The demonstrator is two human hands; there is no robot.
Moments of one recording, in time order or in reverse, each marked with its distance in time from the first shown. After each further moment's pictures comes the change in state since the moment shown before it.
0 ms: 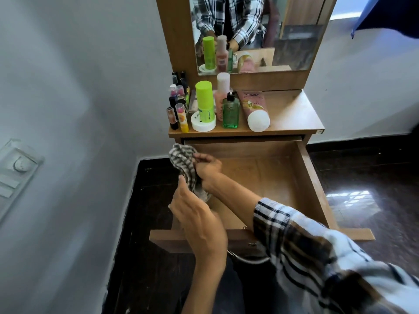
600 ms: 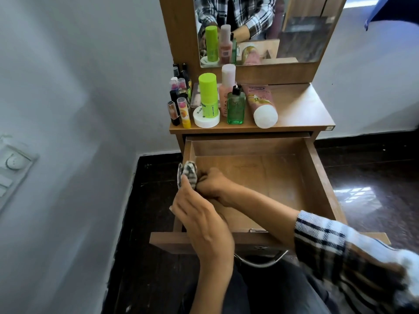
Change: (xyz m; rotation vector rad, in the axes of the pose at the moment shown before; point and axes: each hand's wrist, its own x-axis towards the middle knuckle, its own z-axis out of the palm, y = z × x) left_hand 0.002 -0.002 0.004 0.102 -0.063 -0.020; right_hand -0.036 -0.002 -0.033 -0.615 -0.373 -0.030
